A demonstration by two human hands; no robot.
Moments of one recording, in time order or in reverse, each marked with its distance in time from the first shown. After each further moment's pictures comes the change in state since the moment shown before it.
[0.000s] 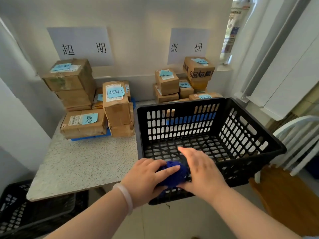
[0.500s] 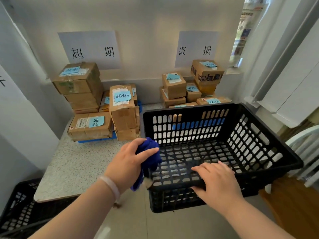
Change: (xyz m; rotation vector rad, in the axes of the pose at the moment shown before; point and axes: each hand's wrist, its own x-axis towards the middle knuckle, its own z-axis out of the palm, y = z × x) left_hand 0.002 -0.049 -0.035 0.008 0.143 -0.322; right_hand -0.001 0.022 -0.004 -0.192 -0.014 0.070
